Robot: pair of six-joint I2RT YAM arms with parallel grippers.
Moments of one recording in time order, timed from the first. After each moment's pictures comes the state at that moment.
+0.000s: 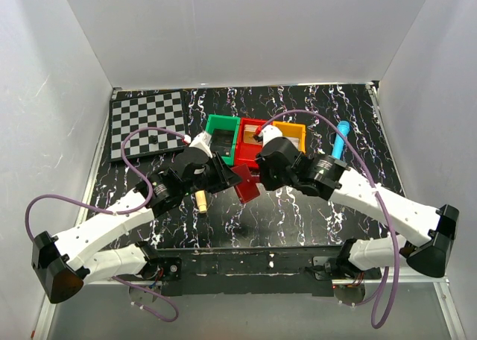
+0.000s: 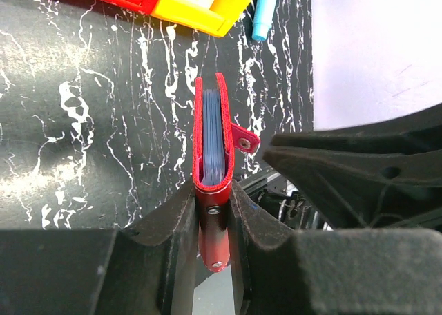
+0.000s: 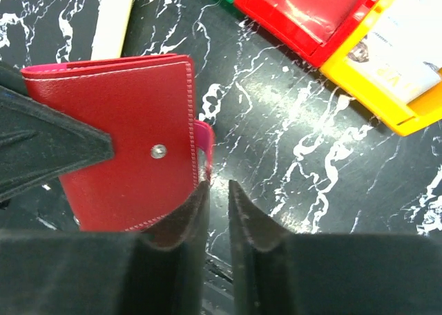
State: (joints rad) left arm -0.85 1.05 0.90 -0.37 -0.03 -1.03; right arm 1.05 1.26 1.25 -0.80 0.26 0.42
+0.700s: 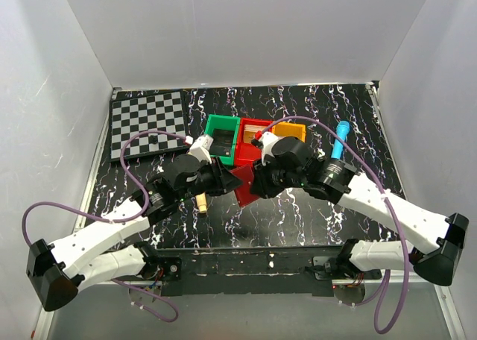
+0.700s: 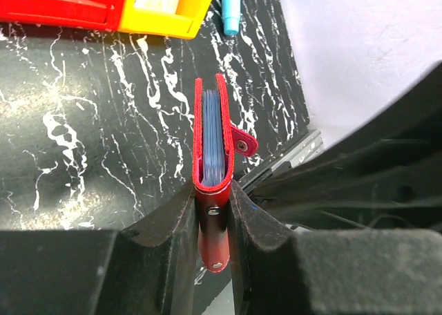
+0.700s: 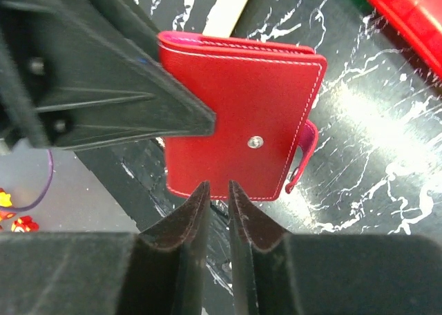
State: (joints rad) left arm -0.85 0.97 0.78 -0.20 0.04 -0.87; right arm 0.99 1.16 1.17 -0.68 -0.11 0.40
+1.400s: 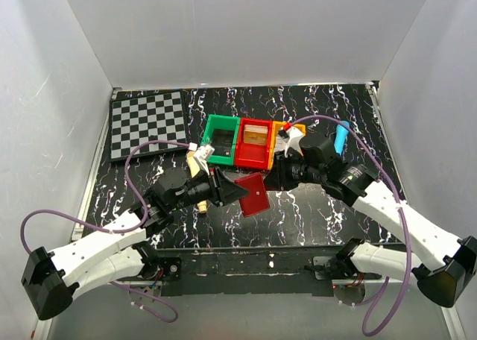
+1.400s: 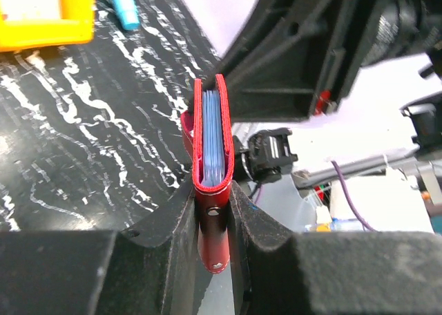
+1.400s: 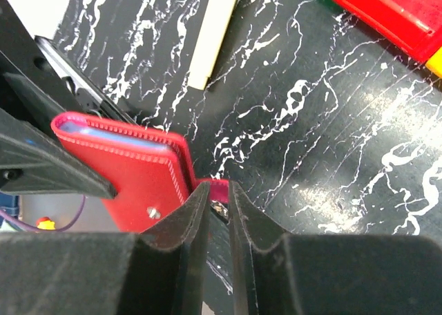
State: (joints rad) left arm -0.85 0.87 0.58 0.14 0.27 -0.82; right arm 0.79 1.05 1.02 -0.59 -0.26 0.47
